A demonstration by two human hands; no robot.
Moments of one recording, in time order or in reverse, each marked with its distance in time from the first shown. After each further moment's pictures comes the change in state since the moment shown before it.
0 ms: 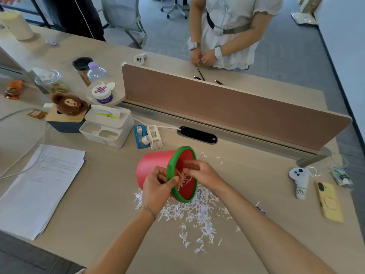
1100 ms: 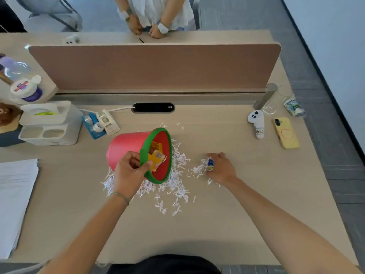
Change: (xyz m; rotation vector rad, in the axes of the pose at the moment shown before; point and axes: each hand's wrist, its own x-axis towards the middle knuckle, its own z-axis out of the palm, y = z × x) left_hand -0.032 -0.005 0.037 0.228 -0.163 0.108; right_hand -0.090 0.198 -0.094 -0.540 0.384 0.316
